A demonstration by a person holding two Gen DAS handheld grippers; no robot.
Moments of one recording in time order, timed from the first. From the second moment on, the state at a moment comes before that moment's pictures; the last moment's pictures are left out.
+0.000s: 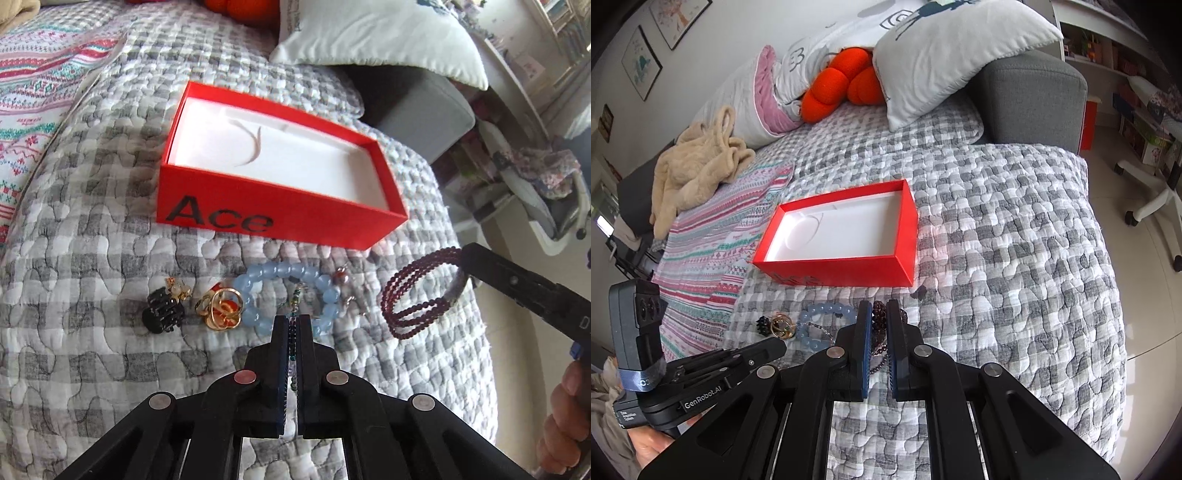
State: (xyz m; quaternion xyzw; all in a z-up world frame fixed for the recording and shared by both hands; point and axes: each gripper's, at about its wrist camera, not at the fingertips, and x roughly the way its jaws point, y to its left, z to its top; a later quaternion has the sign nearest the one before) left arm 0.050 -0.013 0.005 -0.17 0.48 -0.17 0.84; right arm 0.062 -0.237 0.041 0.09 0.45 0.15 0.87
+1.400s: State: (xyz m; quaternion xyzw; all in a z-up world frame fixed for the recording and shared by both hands) left arm 0.130 0.014 0.018 -0.14 0.41 -0.10 0.90; right arm 0.147 -0.212 0.035 0.02 0.41 0.13 0.90
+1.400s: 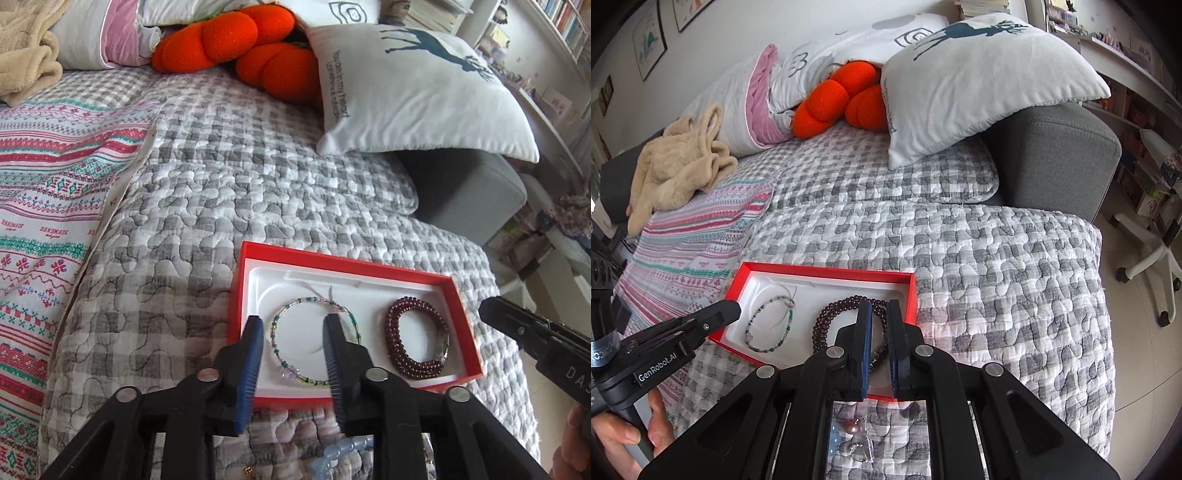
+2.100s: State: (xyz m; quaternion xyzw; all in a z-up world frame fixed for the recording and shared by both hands) left arm 0.049 0.032 -0.003 -0.08 0.42 0.00 0.91; right arm 0.082 -0.248 0.013 0.03 0.48 0.08 0.88
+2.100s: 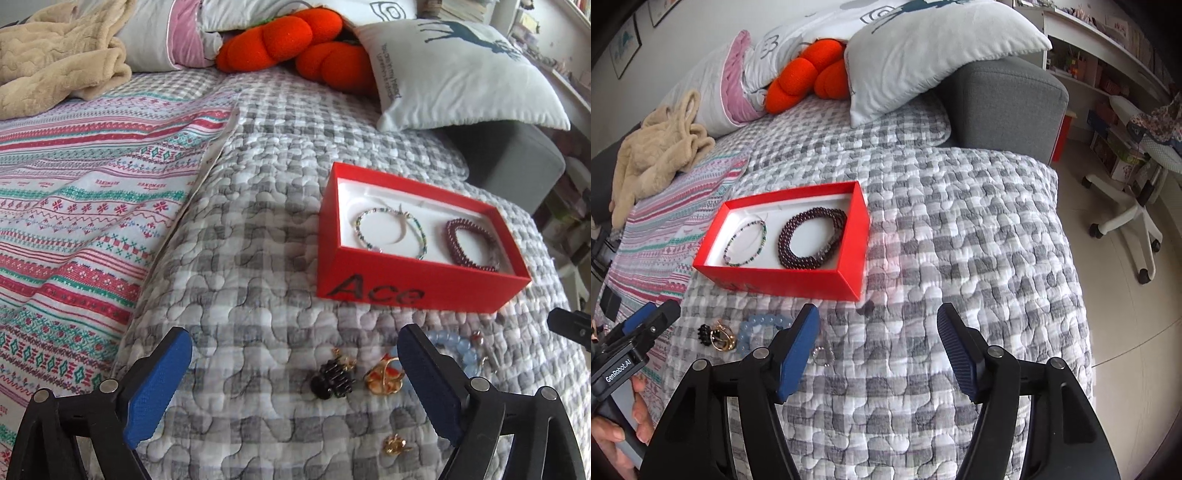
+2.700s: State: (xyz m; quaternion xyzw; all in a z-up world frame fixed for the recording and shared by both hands) left arm 0.033 0.029 -0.039 0.02 0.42 -0.12 0.90; right arm 0.055 -0.226 -0.018 -0.01 0.50 0.13 0.86
